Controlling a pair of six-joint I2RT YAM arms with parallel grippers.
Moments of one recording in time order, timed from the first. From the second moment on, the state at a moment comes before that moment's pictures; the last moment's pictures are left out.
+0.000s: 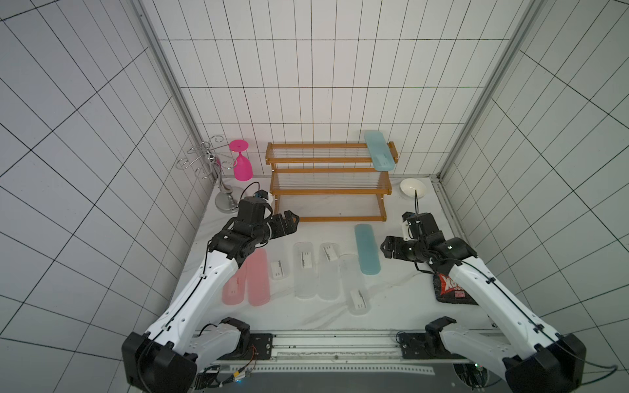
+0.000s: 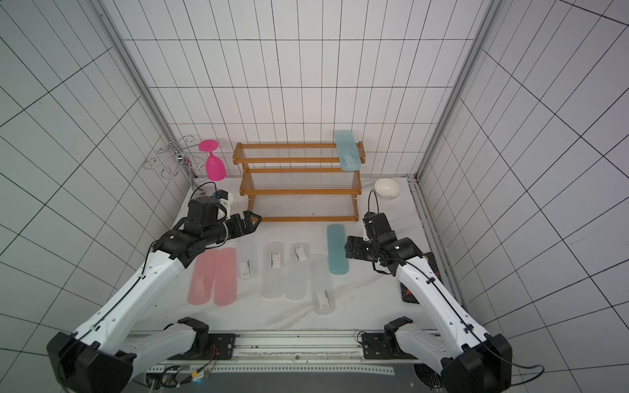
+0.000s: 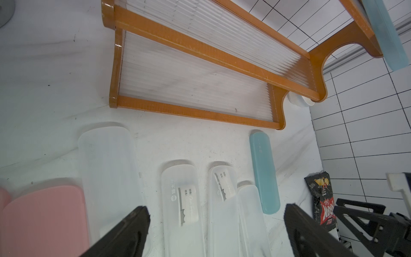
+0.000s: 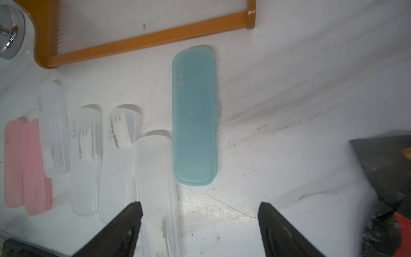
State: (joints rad) left arm -0.33 1.10 1.04 -0.60 0.20 -0.58; right arm 0.51 1.07 0.88 -0.80 -0.06 0.46
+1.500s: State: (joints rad) left arm -0.35 1.13 1.02 -0.54 0.19 -0.67; right arm 0.63 1.36 0.74 -0.56 0.12 0.48
